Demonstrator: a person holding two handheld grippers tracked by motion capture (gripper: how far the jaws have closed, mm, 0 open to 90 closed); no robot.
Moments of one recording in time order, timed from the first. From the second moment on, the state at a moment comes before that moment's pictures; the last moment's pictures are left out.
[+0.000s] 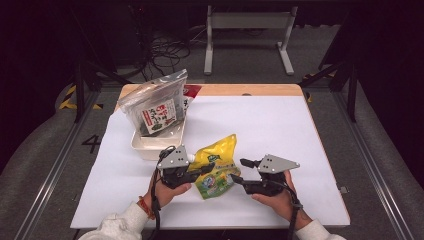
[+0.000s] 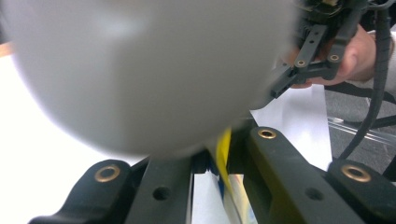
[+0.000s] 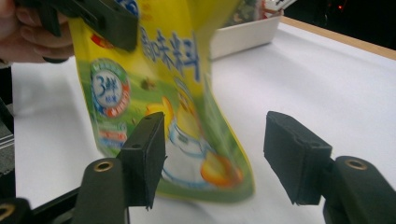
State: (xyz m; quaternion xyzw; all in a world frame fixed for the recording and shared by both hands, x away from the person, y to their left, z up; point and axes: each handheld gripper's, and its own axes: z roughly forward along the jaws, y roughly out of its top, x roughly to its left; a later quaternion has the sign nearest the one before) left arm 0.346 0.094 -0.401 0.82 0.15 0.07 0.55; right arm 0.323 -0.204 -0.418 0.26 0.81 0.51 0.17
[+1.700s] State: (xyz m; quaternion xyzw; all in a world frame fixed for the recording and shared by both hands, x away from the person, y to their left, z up) left arm 0.344 0.217 -0.298 0.82 0.08 0.20 0.52; right arm 0.317 -0.230 -0.438 0.33 0.82 0.46 0.13
